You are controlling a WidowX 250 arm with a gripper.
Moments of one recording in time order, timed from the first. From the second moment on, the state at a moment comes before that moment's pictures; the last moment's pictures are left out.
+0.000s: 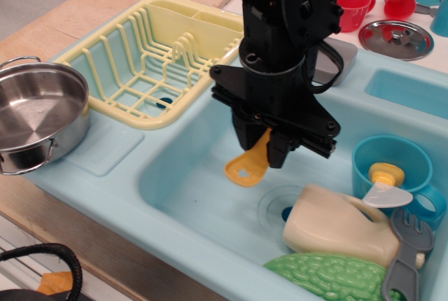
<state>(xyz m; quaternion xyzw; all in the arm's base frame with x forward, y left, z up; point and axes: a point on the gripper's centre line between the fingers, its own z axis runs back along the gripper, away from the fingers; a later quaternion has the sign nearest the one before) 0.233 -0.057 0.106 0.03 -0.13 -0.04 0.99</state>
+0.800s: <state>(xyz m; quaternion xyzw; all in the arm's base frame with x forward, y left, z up) 0.191 0.020 0.167 0.08 -0.16 0.07 0.98</state>
